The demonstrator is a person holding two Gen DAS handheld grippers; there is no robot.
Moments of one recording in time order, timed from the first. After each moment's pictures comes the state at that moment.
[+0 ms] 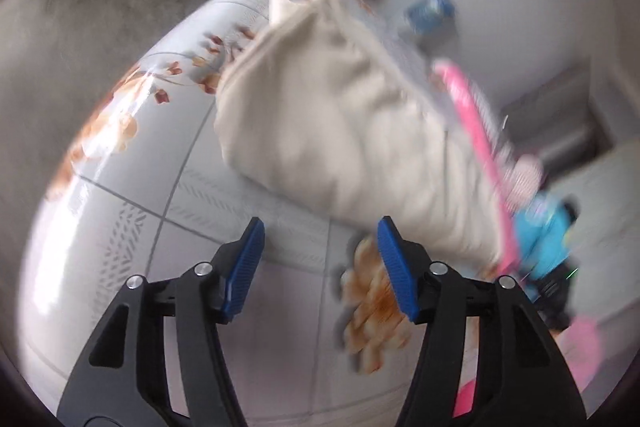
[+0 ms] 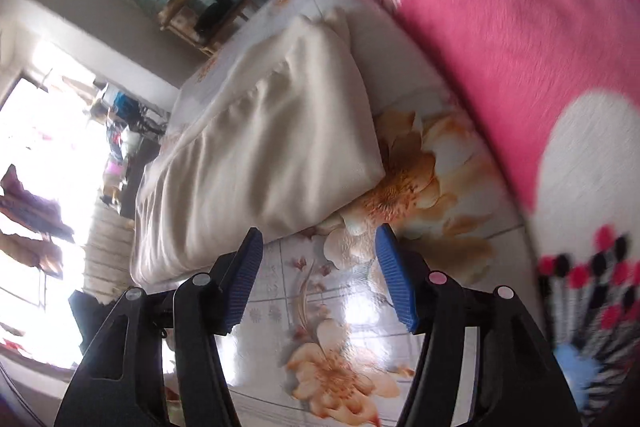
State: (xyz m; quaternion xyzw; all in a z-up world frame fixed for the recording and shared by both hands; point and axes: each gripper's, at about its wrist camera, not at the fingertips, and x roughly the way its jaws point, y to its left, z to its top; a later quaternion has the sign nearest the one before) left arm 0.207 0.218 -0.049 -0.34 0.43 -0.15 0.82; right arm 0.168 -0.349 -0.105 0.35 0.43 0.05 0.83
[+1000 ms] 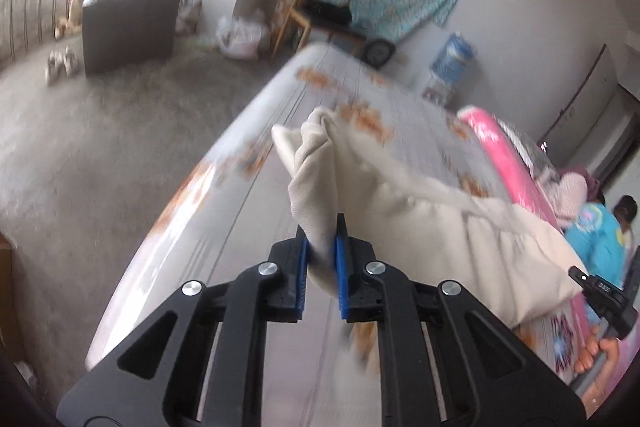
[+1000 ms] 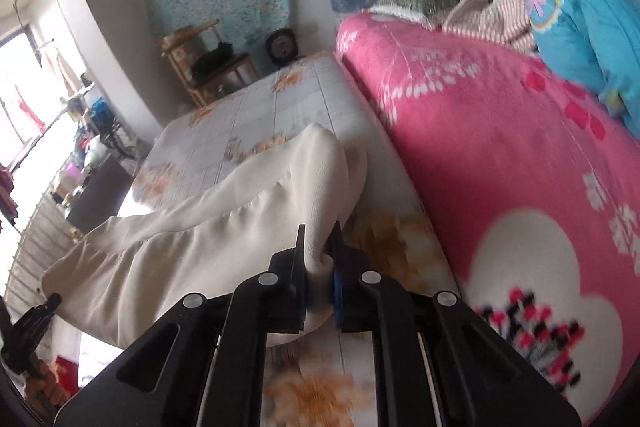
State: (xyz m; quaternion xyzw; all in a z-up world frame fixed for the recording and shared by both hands) left arm 0.125 0.202 0.021 -0.21 0.34 -0.03 0.92; right arm 0.114 -0.323 -0.038 0.21 0.33 -0.02 0.92
